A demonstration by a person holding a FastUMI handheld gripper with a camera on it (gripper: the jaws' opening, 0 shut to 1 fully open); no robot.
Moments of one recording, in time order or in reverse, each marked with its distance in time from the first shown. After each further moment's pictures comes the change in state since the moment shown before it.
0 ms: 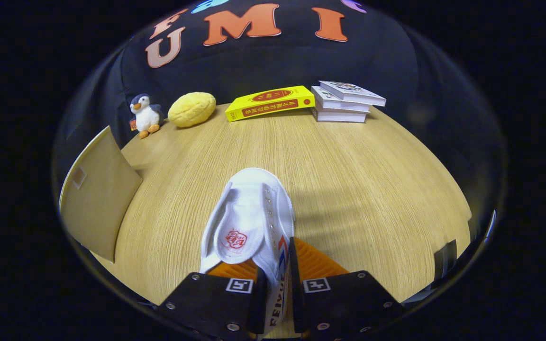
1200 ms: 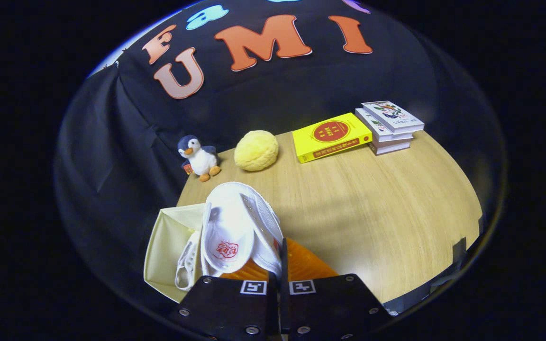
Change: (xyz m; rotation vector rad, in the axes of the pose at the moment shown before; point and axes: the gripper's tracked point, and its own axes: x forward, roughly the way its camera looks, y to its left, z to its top) arm -0.116 0.197 0.143 0.147 0.014 0.249
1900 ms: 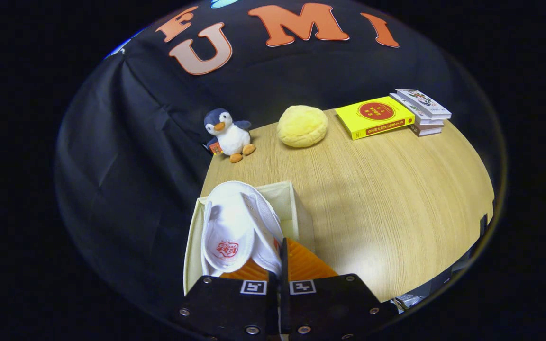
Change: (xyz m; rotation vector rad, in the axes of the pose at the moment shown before) arm 0.052 0.144 -0.060 0.005 0.105 -0.038
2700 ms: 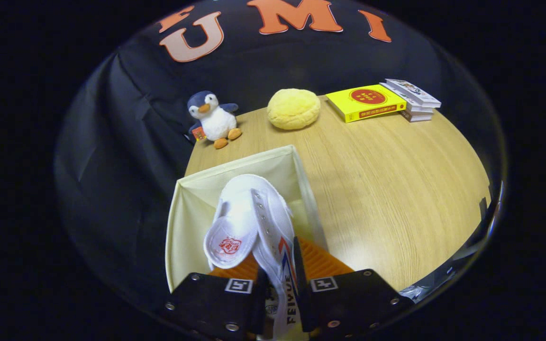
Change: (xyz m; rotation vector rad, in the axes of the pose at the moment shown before) arm 0.028 0.025 -0.038 0.012 0.050 -0.026
